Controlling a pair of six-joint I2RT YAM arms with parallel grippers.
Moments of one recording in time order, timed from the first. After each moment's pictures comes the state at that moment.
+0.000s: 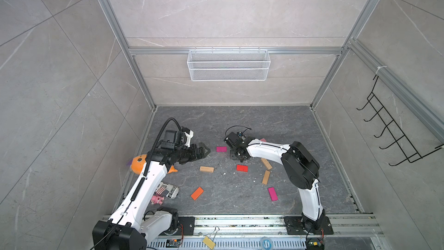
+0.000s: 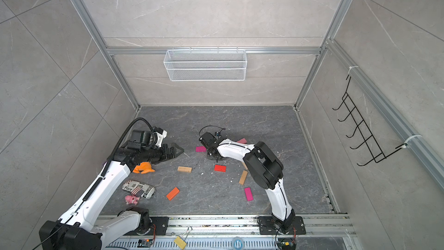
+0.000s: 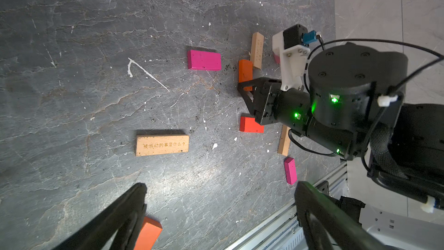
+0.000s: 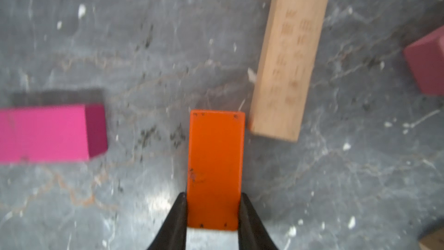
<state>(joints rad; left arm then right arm) -0.21 1.09 0.94 -0.78 0.48 -0.41 0.81 2.07 1.43 -0.61 0.25 0.74</state>
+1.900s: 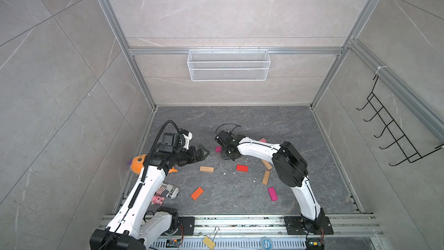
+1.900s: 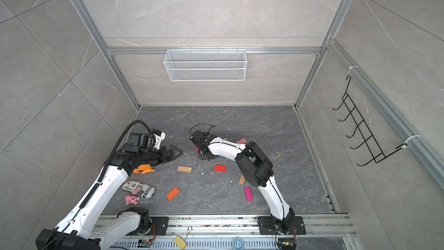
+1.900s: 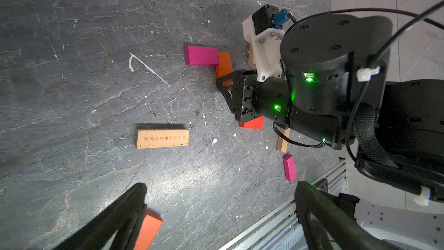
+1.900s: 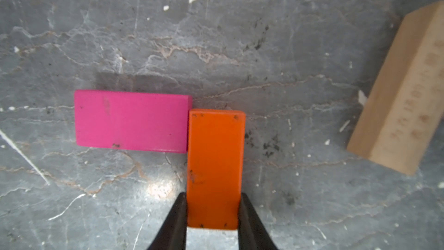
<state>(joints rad) -0.21 1.03 0.91 -0.80 0.48 -0.41 0.85 2.22 1.68 -0.72 0.20 0.66</state>
